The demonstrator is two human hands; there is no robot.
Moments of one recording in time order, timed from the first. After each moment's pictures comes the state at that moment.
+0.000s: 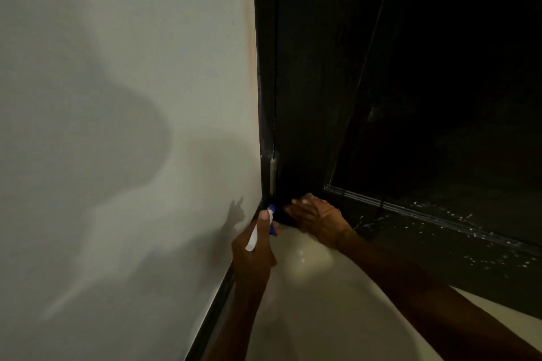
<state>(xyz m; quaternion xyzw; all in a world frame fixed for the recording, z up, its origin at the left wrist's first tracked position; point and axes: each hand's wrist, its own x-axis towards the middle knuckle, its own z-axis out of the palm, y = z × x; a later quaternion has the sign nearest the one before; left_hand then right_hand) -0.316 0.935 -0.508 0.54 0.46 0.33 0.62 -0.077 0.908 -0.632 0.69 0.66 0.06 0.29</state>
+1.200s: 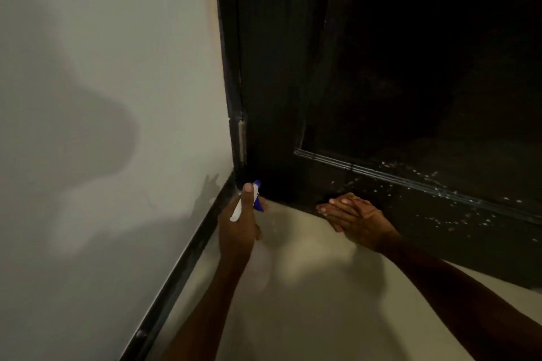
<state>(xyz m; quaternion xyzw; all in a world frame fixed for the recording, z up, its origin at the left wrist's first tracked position) -0.295 0.895 -0.551 0.55 0.46 0.32 0.63 -0.019 0.724 -0.660 0.67 0.63 0.13 0.37</state>
